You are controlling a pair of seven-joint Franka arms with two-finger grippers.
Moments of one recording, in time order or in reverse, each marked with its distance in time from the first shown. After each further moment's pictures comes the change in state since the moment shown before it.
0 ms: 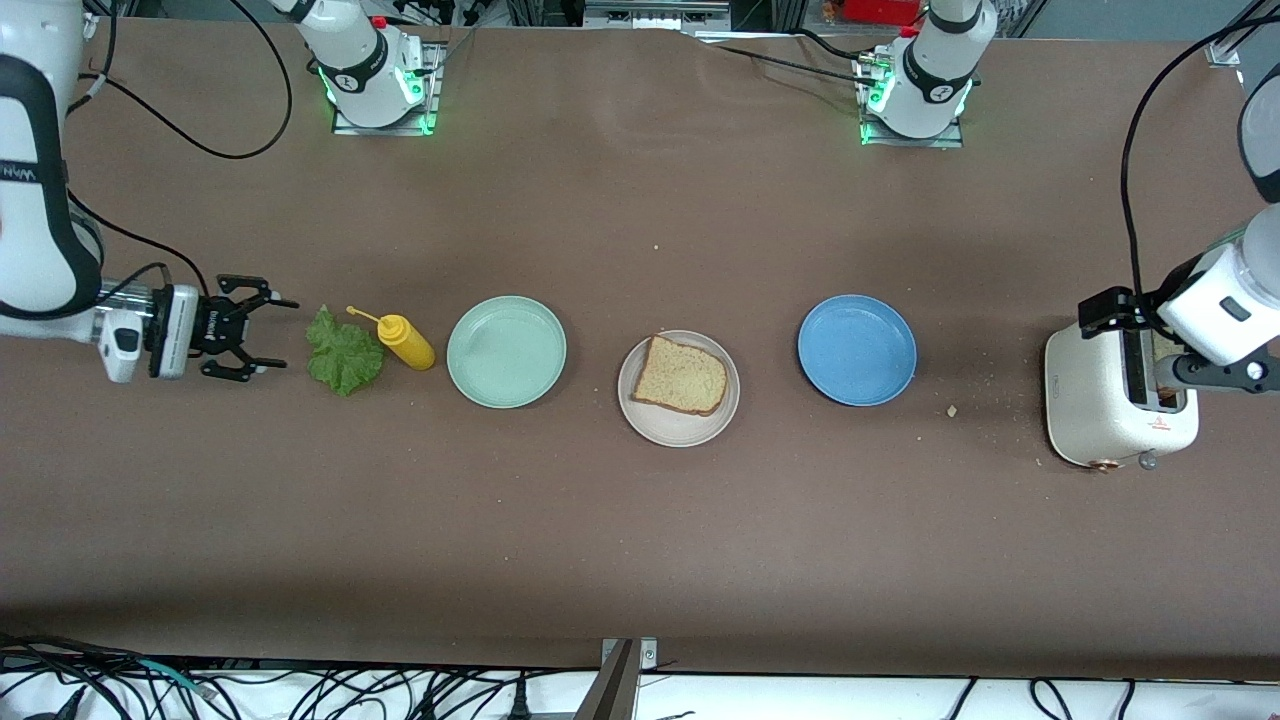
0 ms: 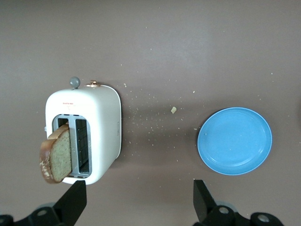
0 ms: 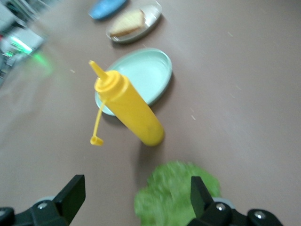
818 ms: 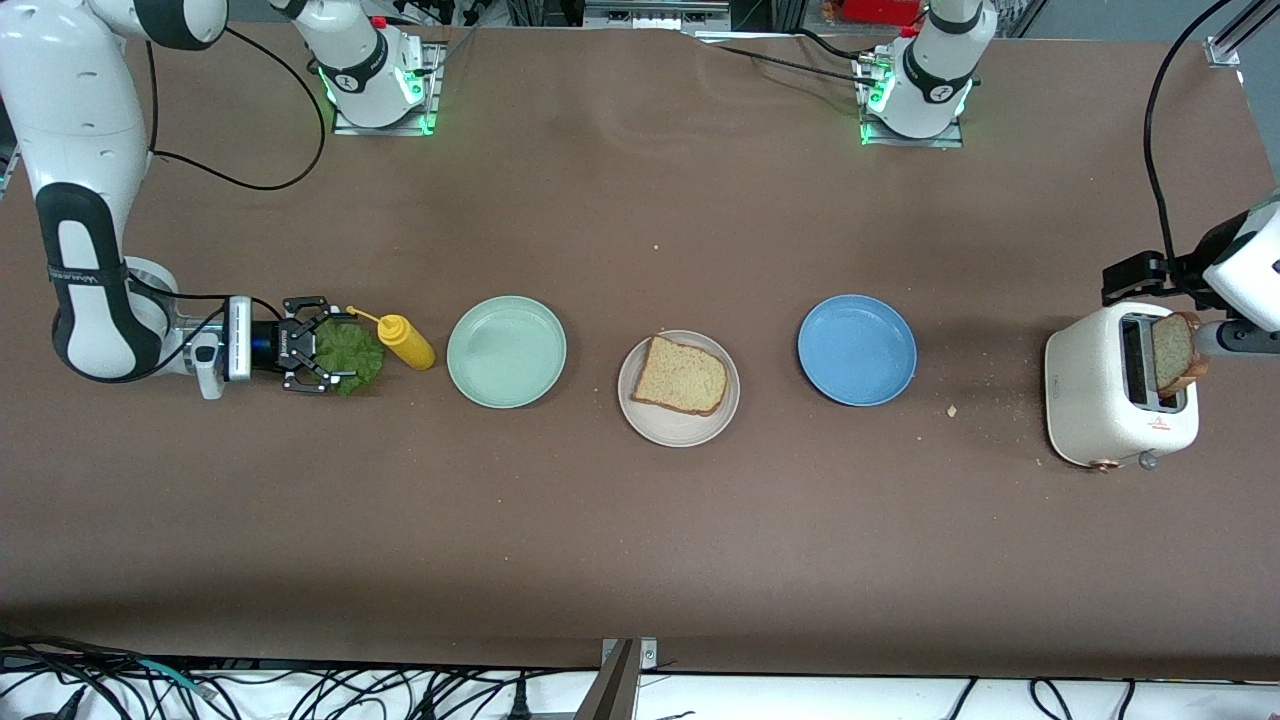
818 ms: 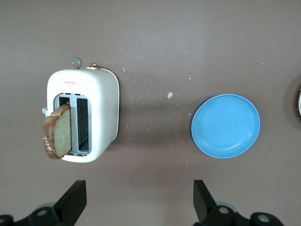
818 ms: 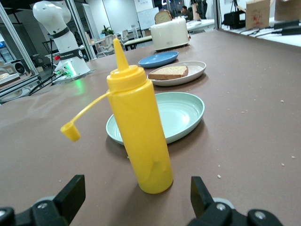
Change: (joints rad) left arm 0.029 -0.035 -0.001 0.025 -0.041 -0.097 -0.001; right arm -0.005 0.290 0.008 0.108 0.256 -0.224 -0.474
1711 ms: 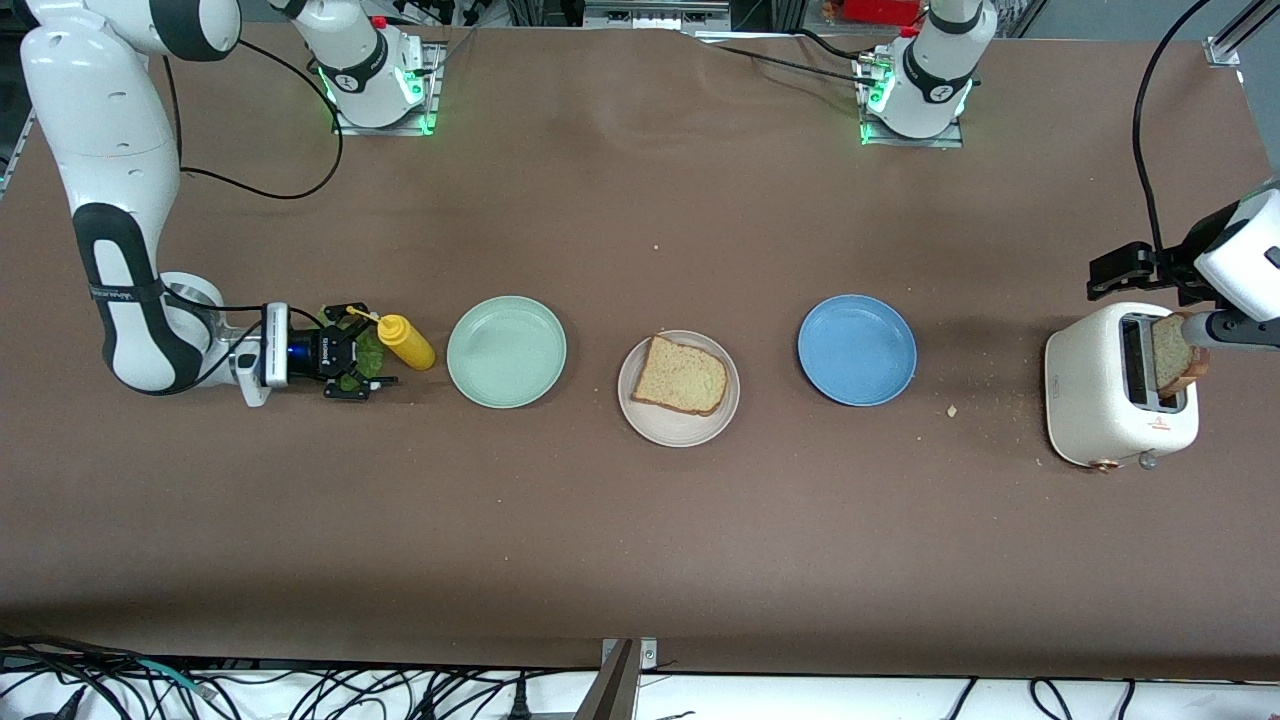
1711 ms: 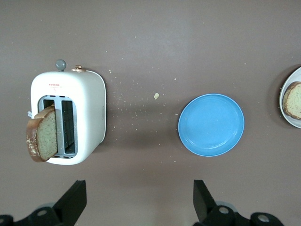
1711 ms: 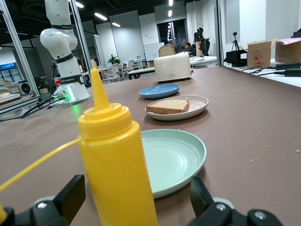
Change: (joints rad) left arm 0.000 -0.006 -0.019 0.000 -0.040 -0.002 -0.006; right arm 0.001 0.034 0.104 0.006 0.115 -0.021 -0.049
